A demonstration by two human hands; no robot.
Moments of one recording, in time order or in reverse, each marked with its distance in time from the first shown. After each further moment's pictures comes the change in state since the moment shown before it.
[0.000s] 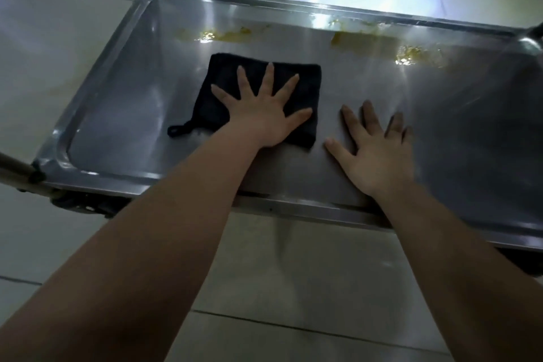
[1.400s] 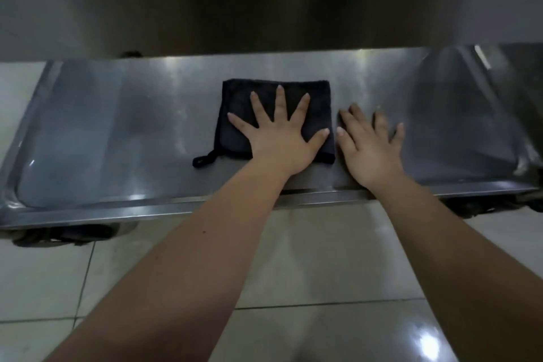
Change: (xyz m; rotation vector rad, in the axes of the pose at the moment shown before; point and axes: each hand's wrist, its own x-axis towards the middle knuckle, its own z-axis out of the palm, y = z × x) left_hand -0.039 0.132 0.025 -0.004 0.018 0.112; right_hand -0.035 0.087 0.001 0.272 0.015 0.153
